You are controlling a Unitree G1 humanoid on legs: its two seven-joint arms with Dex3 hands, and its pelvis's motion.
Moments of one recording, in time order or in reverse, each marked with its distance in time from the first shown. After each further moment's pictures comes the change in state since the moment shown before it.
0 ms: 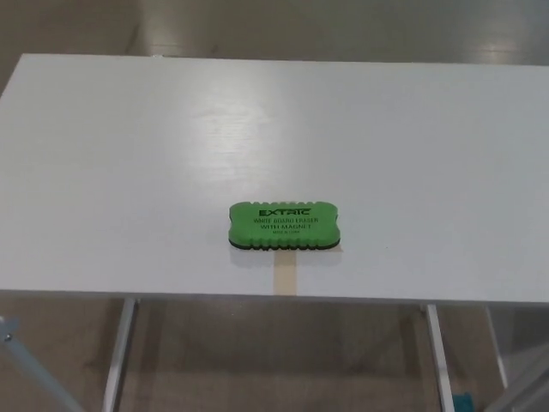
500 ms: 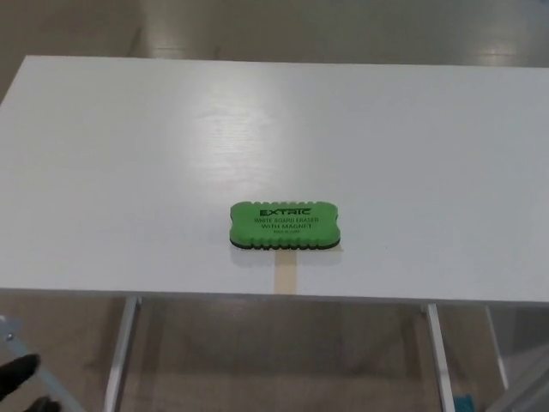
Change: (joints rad) left_arm 0.114 -0.054 -0.095 -0.374 -0.060 0.002 -0.149; right_arm 0.061 0.056 0.049 -0.136 0.009 -0.031 0.013
